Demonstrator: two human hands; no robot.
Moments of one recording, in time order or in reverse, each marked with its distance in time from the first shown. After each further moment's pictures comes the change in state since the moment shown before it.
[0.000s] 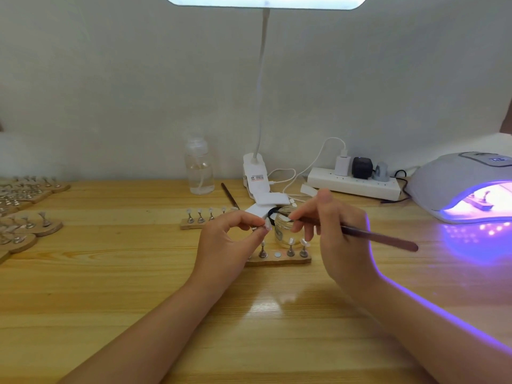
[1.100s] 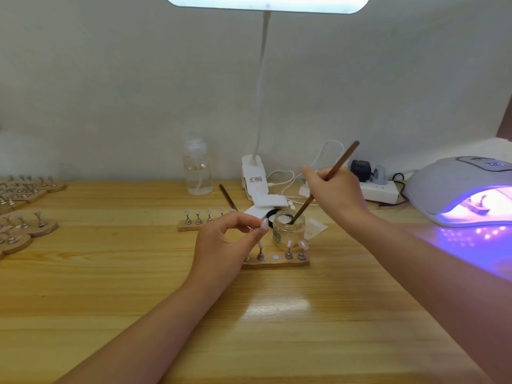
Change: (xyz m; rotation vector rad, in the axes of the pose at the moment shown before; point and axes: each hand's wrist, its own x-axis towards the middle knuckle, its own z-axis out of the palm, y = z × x) left_hand 0.002 -0.003 0.000 -0.070 0.000 0.053; right_hand 0.069 0.031 -0.015 -0.551 0.004 0.409
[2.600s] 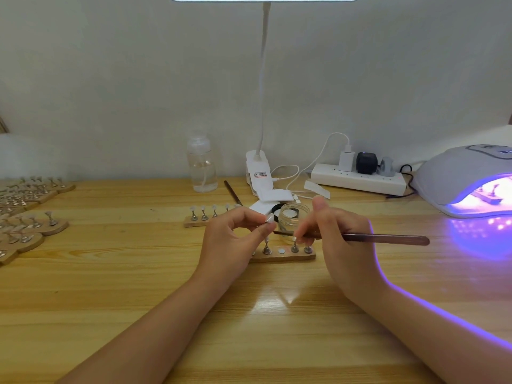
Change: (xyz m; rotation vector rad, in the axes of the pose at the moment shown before) left_hand 0.000 -0.001 0.001 0.026 -0.038 -0.016; right_hand -0.092 -0.006 0.003 0.585 -0.069 -0.245
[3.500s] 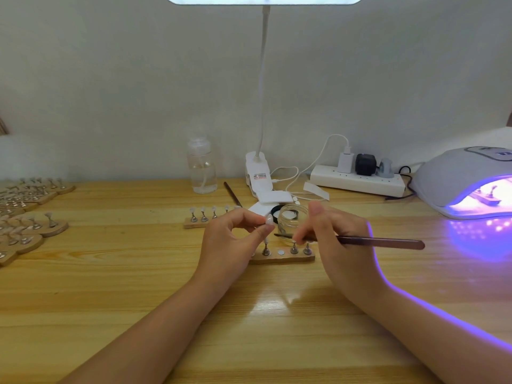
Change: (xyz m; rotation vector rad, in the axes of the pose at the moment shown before) left_hand 0.000 0.001 0.000 0.006 0.024 -0.004; right_hand 0.001 0.004 -0.002 -0.113 -0.005 -0.135
